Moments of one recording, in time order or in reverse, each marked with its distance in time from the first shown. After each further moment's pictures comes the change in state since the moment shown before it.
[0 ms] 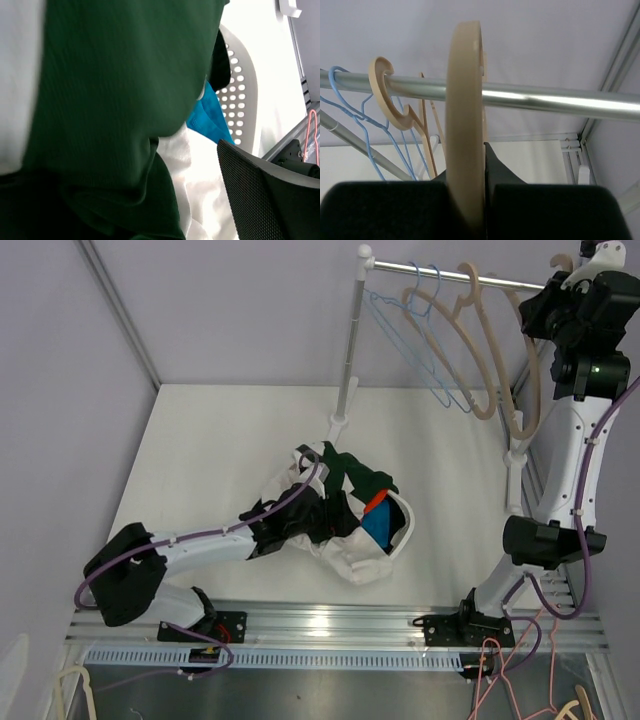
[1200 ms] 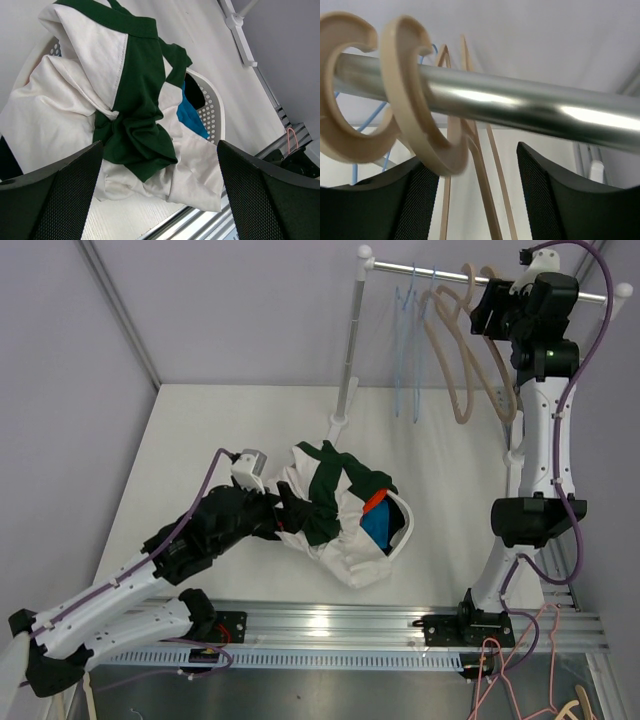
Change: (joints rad) left arm 0.006 -0.630 0.100 -0.499 -0.174 0.166; right arm 0.134 0.167 0.041 0.027 0.081 -0.063
